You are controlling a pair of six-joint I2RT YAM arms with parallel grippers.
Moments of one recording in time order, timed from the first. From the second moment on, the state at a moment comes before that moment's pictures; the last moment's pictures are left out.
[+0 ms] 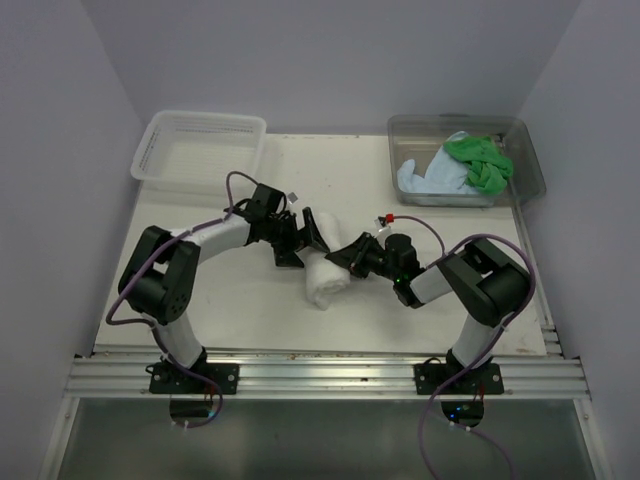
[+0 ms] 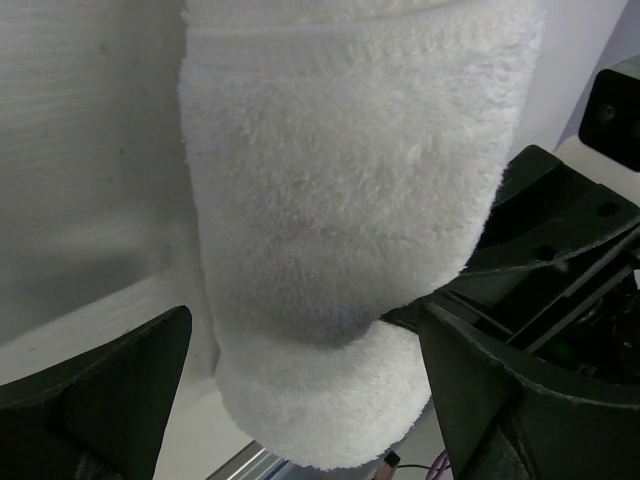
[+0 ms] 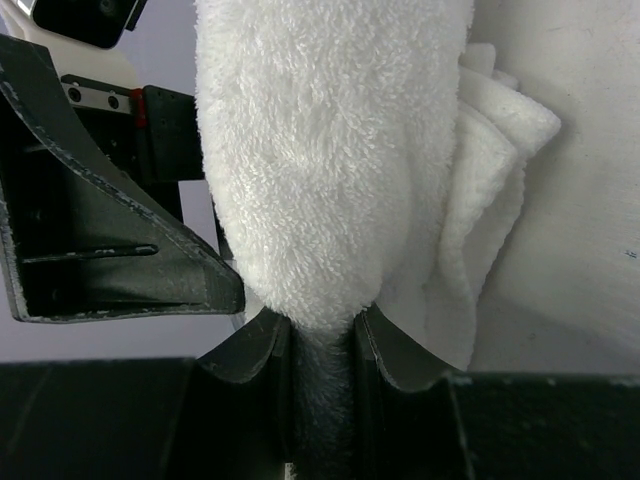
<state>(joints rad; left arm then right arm) -0.44 1.76 1.05 -0.32 0.56 -0.78 0.56 1.77 0.46 0.99 -0.36 1.20</state>
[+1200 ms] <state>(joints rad) -0.48 1.84 1.09 -0.18 0.63 -0.96 0.68 1.34 0.63 0.17 -0.10 0.80</state>
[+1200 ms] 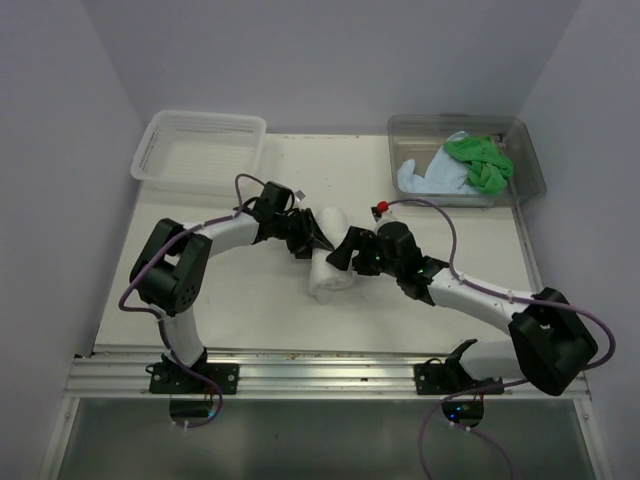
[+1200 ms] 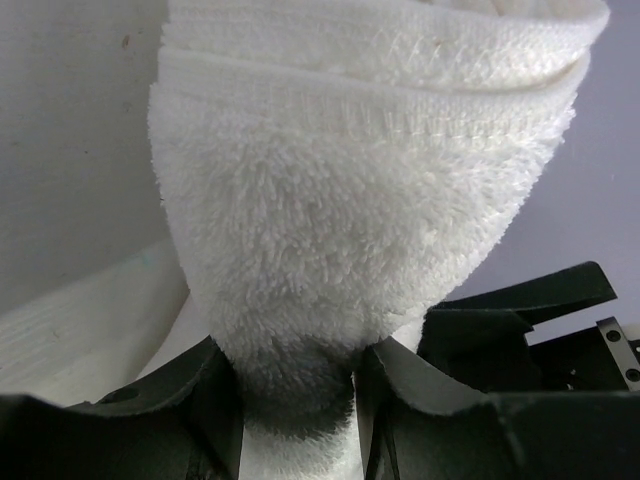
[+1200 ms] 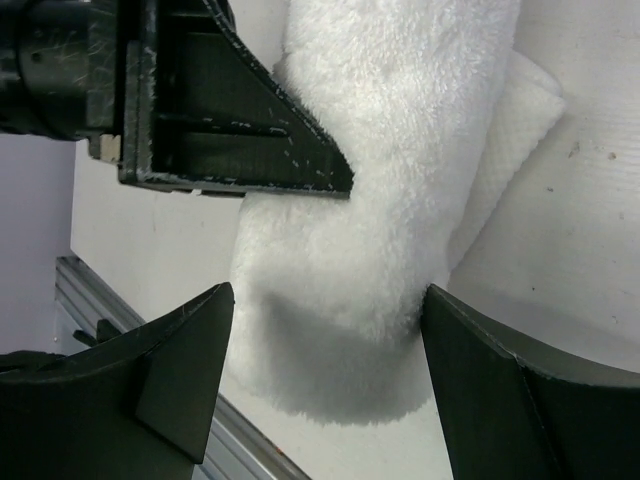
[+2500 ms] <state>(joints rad) 0.12 1.89 1.86 -0.30 0.70 -0.75 0.55 1.13 0.60 -0.11 -0.07 0.75</state>
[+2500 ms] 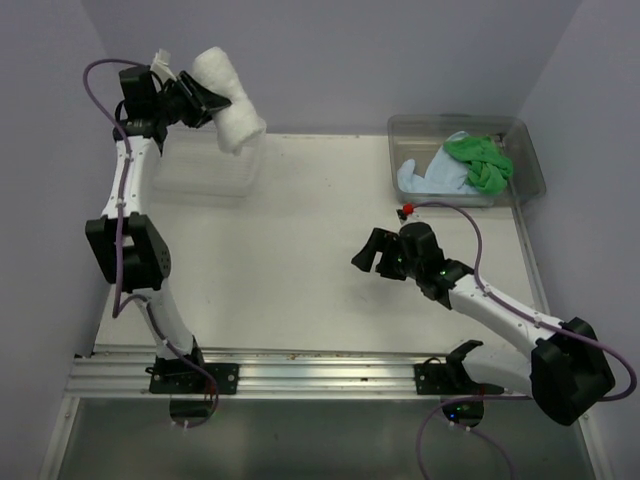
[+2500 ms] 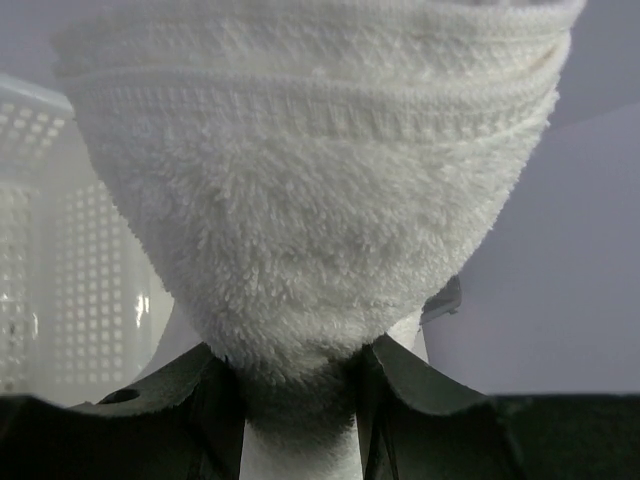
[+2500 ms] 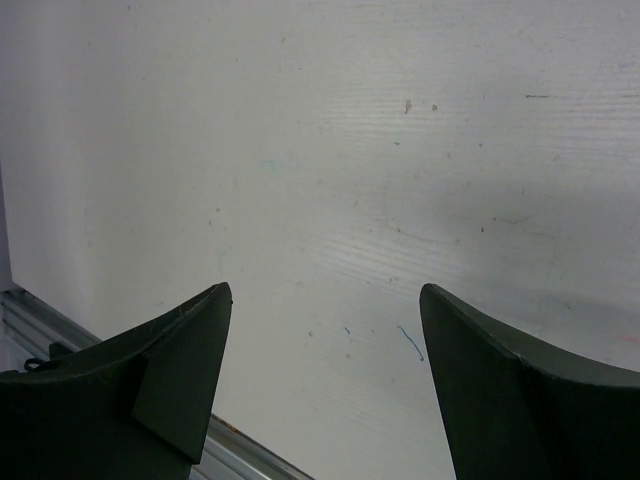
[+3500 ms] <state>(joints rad) 0.23 2.45 2.11 -0.59 0.88 -0.49 0.55 1.40 0.71 -0.11 -0.18 0.74</state>
